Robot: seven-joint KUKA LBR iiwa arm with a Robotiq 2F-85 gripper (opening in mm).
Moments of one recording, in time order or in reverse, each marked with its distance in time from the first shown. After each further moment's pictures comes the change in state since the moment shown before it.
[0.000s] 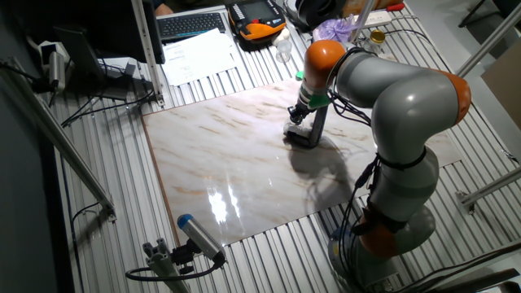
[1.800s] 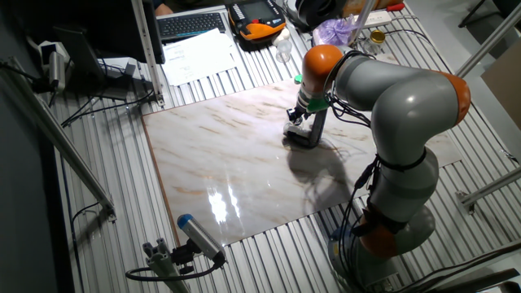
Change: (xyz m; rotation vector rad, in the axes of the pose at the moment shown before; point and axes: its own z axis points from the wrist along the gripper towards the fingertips) arm 0.005 0.002 0.007 0.017 -0.012 -0.004
